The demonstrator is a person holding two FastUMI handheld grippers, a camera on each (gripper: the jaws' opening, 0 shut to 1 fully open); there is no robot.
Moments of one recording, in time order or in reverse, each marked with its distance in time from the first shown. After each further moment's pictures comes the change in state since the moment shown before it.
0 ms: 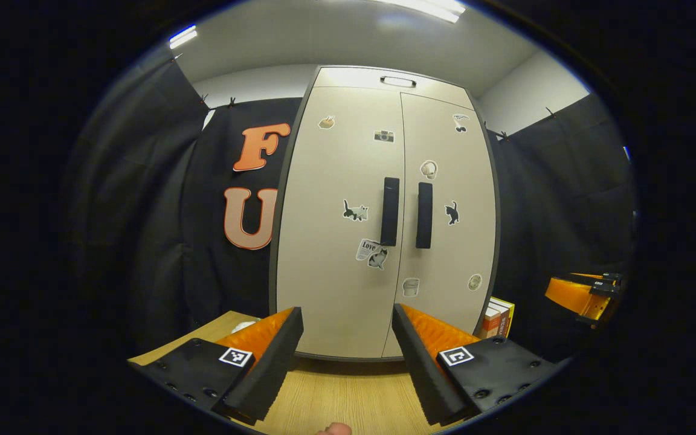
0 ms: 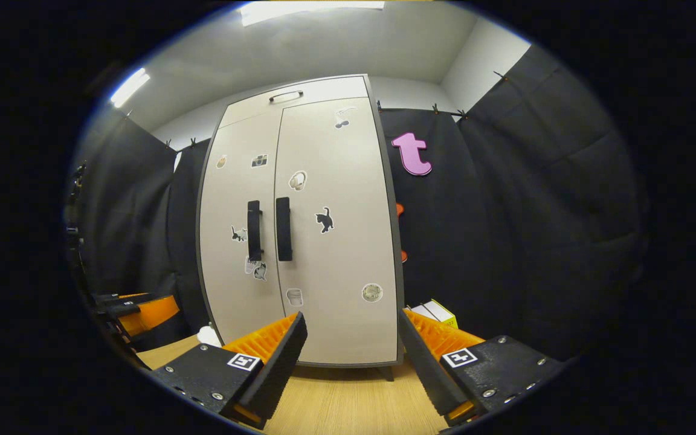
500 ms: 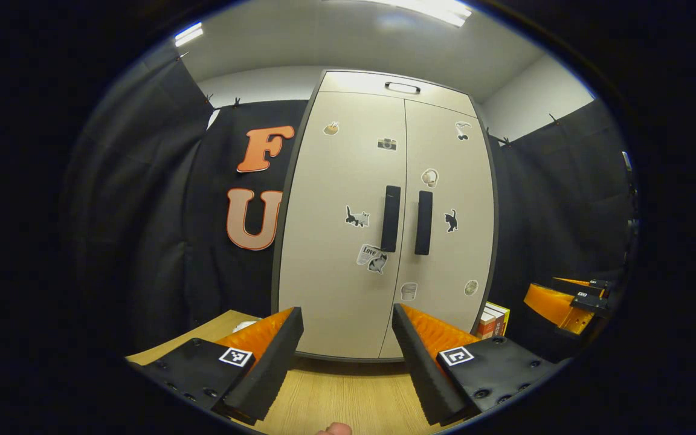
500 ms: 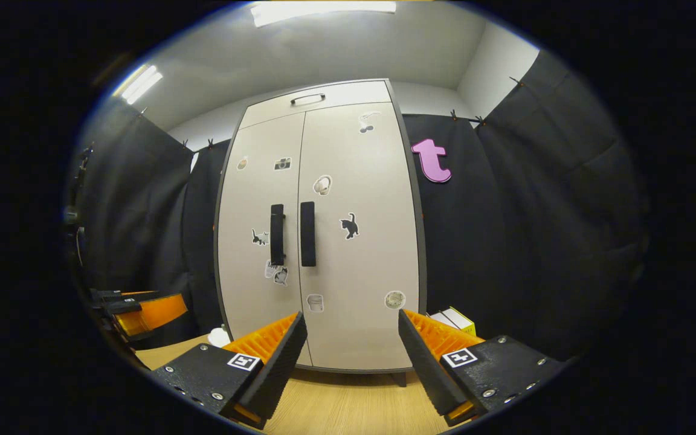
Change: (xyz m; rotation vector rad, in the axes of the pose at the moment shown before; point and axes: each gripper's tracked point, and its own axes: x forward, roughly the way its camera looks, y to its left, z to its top) left arm -0.011 -0.001 0.010 -0.011 -0.014 -0.006; right arm 0.001 0.036 0.005 -0.026 -0.029 0.077
